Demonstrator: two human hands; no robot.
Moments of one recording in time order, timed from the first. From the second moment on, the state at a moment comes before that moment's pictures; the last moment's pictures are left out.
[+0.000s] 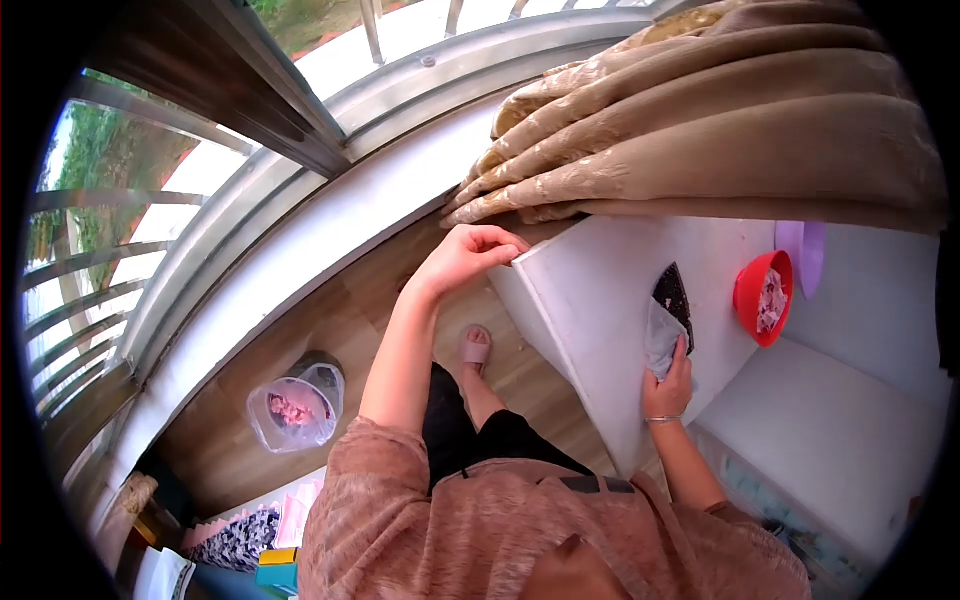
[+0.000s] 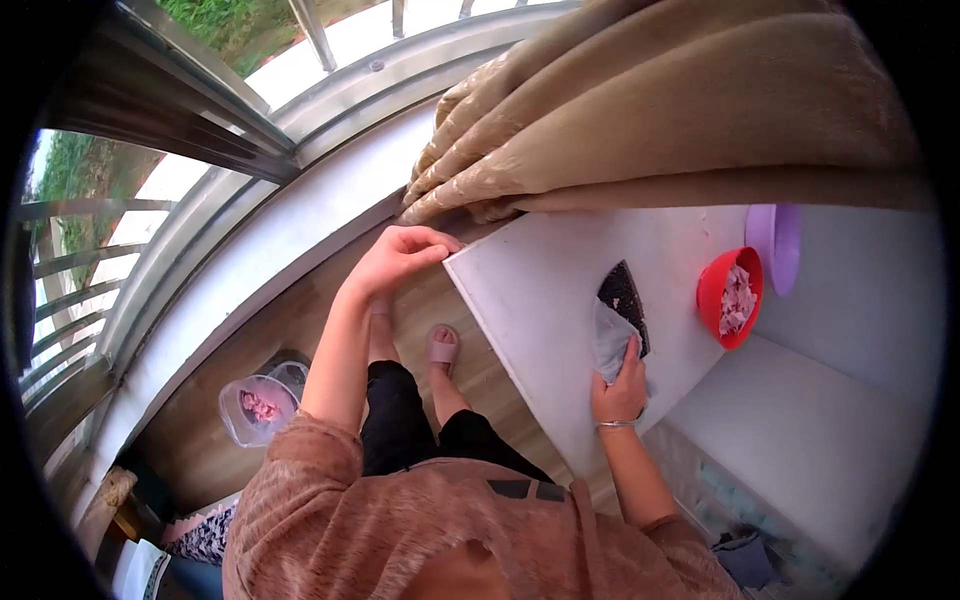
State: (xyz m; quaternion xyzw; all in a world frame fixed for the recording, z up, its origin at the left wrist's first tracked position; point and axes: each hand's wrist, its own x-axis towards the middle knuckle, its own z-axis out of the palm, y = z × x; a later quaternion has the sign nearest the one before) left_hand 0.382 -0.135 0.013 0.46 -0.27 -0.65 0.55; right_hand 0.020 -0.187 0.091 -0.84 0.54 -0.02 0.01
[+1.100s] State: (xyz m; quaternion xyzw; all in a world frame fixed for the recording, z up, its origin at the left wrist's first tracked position) left_hand 0.368 -0.119 0.013 0.50 -0.42 -0.41 0.64; right_hand 0.023 -0.186 0.088 -0.85 0.52 -0.03 -0.01
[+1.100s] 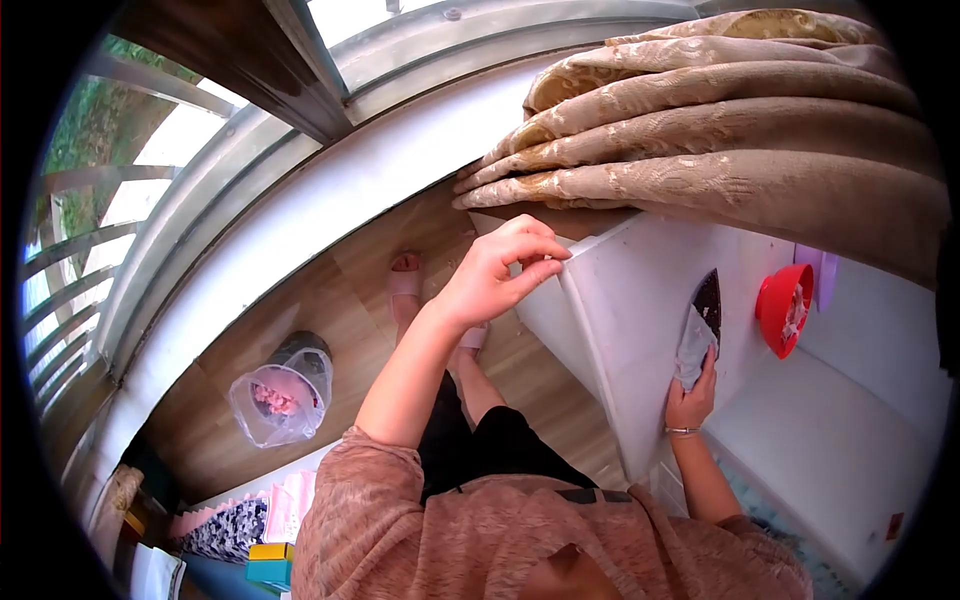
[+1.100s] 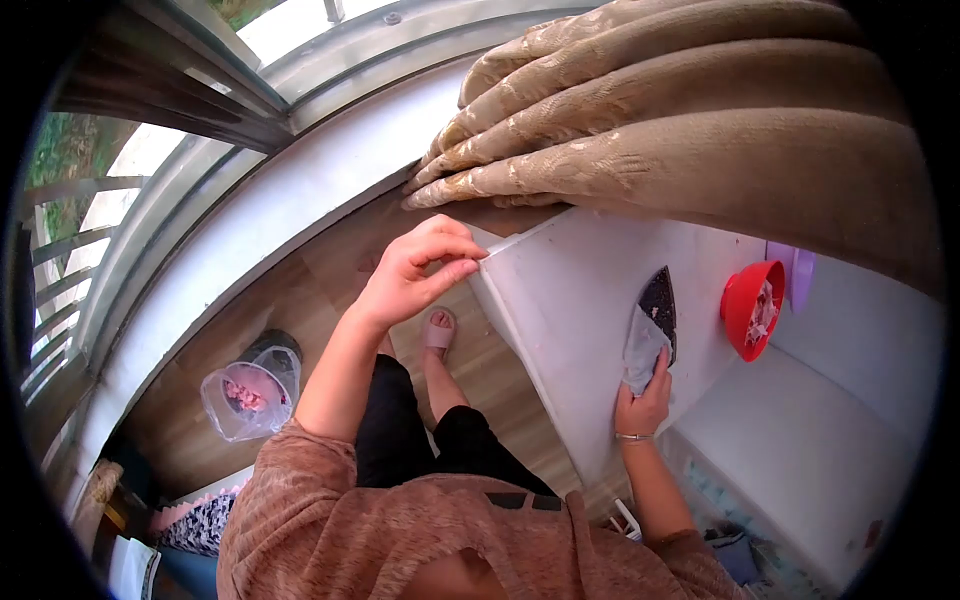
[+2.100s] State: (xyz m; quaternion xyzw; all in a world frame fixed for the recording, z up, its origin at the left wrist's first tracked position) left_hand 0.218 -0.069 0.106 0.78 -0.57 -0.06 0.26; right_hand 0.106 -0.220 0.129 -0.99 0.12 -0.06 0.08
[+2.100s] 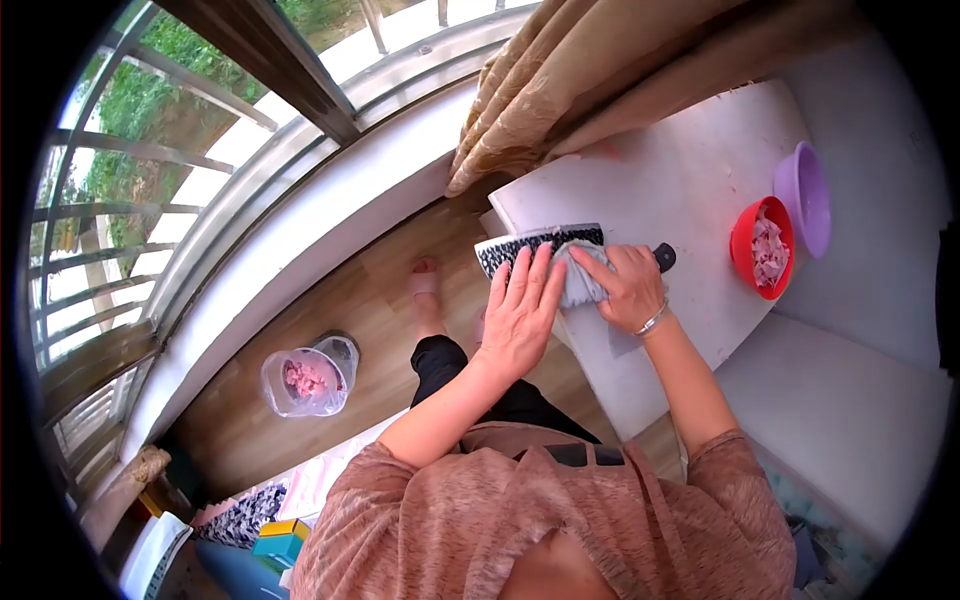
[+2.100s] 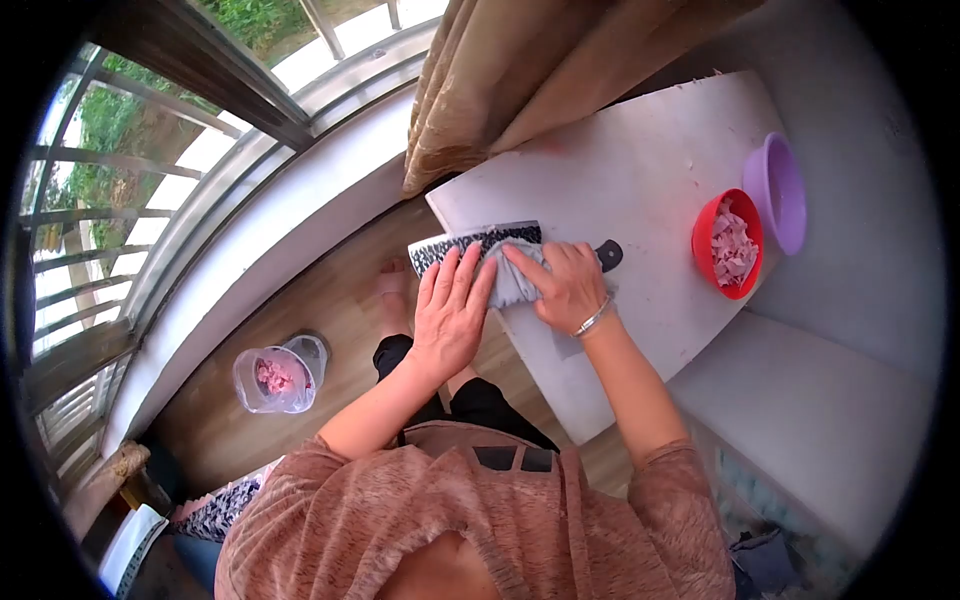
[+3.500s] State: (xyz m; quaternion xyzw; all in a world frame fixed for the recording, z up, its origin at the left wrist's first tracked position) left_hand 0.261 -0.053 0.084 0.81 -0.37 -0.04 0.45; right_hand 0.102 -0.214 0.177 -0.99 0.17 0.02 -0.01
